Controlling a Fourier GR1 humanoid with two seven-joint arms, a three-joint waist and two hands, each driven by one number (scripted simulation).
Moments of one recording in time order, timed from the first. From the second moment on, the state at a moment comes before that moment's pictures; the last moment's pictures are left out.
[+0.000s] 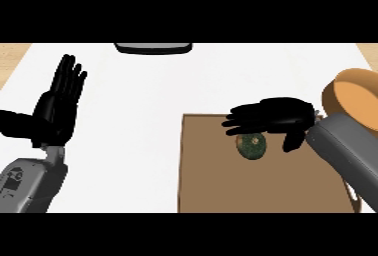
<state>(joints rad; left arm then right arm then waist) -0.30 0.37 -0.12 -1.48 0.34 0.29 -0.03 -0.73 -0.59 0.69 -1.05 0.65 0.21 -0.97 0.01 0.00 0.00</state>
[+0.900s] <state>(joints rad) -0.28 0.35 -0.05 -1.52 0.30 0.24 0.01 -0.71 -0.44 0.69 -0.98 0.83 0.16 -1.01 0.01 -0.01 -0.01</state>
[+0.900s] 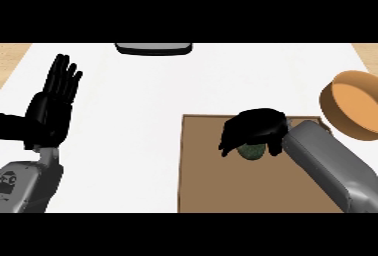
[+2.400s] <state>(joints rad) -0.27 0.34 -0.02 -1.50 0.27 0.23 0.01 -0.80 -0.17 0.23 -0.99 0.93 -0.09 0.21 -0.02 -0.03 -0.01</state>
